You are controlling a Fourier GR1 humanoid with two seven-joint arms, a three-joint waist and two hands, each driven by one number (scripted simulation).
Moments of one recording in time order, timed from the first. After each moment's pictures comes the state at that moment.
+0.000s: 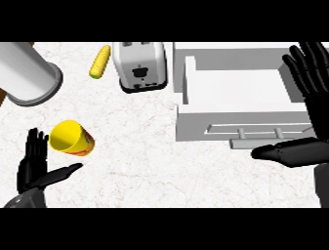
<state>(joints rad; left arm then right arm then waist) -0.38 0.28 0.43 -0.24 0.12 -0.13 -0.97 -0.29 -0.19 -0.10 -1.87 -0.11 0.16 0.14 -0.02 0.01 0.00</state>
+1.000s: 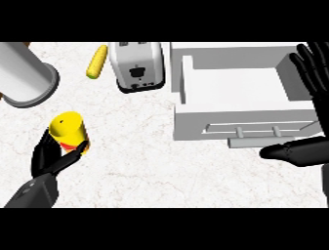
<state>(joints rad) -0.49 0.26 0.42 -0.17 0.11 -0.21 -1.00 -0.30 -0.21 -0.13 -1.86 -0.14 0.19 0.13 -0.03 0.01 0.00</state>
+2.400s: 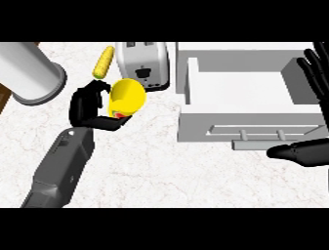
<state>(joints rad) -0.69 0.09 0.28 -0.49 0.05 -0.13 -0.99 -0.26 -0.23 -0.16 -1.84 -0.14 0.20 0.12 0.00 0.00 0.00</state>
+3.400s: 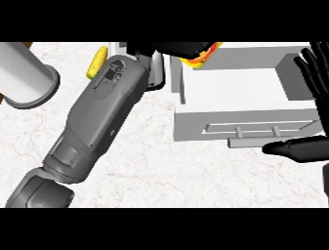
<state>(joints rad) -1.19 0.00 -0.02 -0.67 0.18 0.24 -0.36 -0.27 -0.21 -0.16 -1.81 -0.11 0.20 0.07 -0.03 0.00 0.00</state>
